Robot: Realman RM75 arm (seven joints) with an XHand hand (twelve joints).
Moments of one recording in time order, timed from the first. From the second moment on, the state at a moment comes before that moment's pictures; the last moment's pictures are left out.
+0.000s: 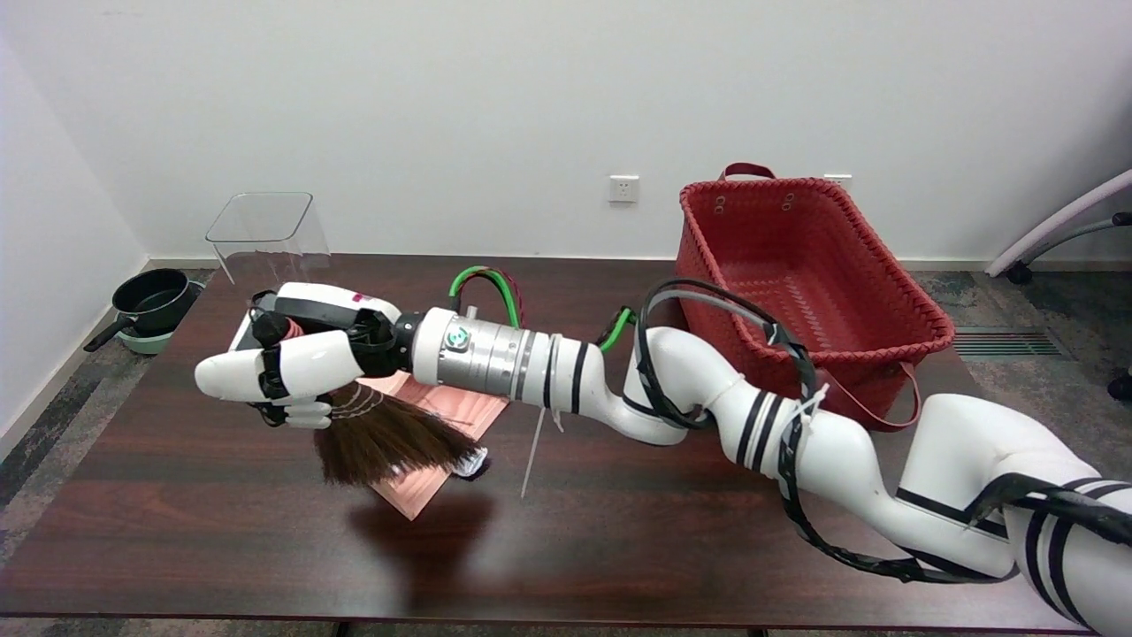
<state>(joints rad) 0.70 -1.33 0.61 -1.12 -0.31 -0.46 -0.79</state>
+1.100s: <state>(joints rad) 0.31 -1.03 1.01 -1.59 -0.25 -0.13 -0.91</state>
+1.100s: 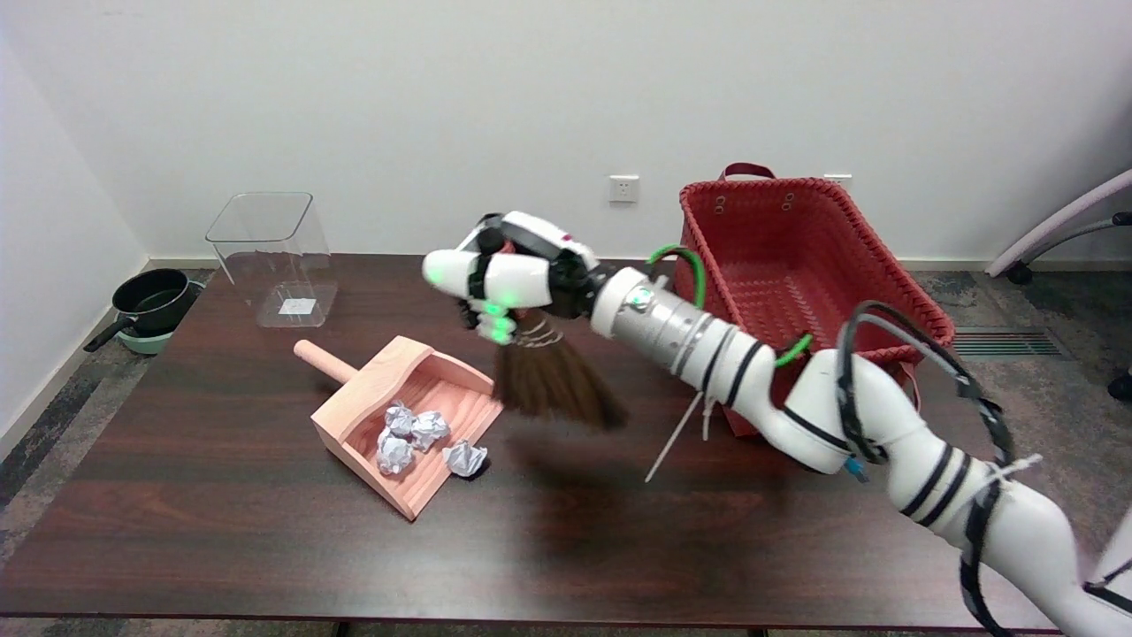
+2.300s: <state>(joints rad) 0.12 -1.33 1.11 -1.83 -0.75 0.28 -0.97</state>
